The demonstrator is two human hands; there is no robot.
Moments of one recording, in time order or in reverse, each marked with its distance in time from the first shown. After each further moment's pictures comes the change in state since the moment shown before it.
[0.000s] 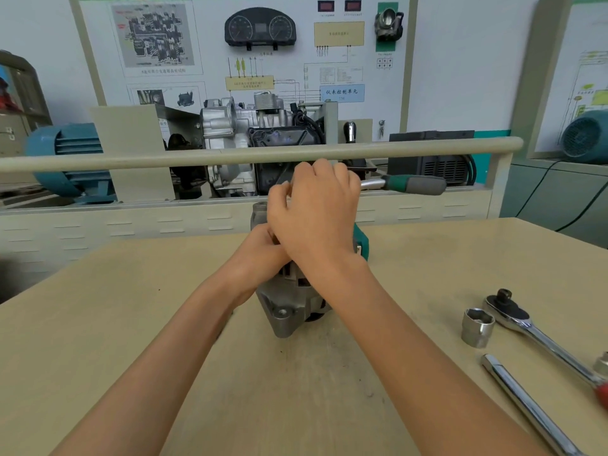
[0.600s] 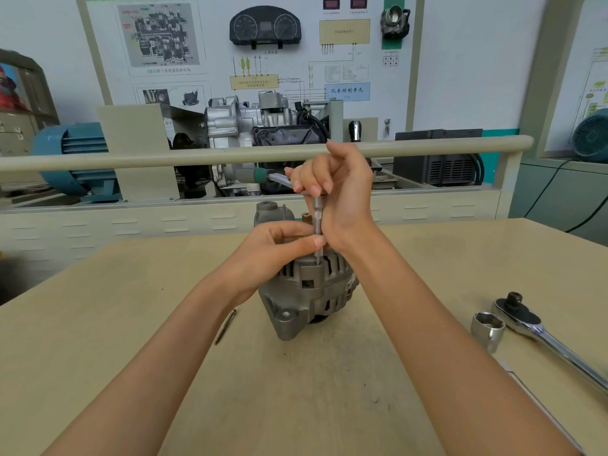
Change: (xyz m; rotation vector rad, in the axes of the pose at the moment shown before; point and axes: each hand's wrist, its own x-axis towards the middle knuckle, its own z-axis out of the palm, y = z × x) left_hand -0.002 0.005 -0.001 -0.154 -0.108 0.030; right_hand 0.025 0.024 0.006 1.788 -0.323 0.329
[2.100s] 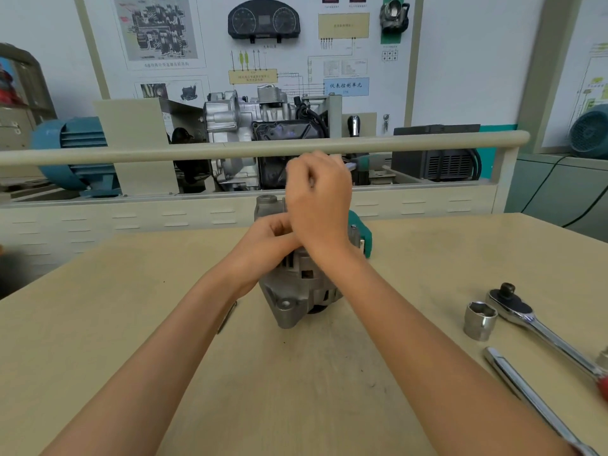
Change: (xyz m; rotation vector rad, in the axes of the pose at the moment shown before) left_hand 0.000 -0.007 0.000 0.080 0.051 0.037; right_hand -0.017 0.020 0.020 -0.949 0.313 -0.517
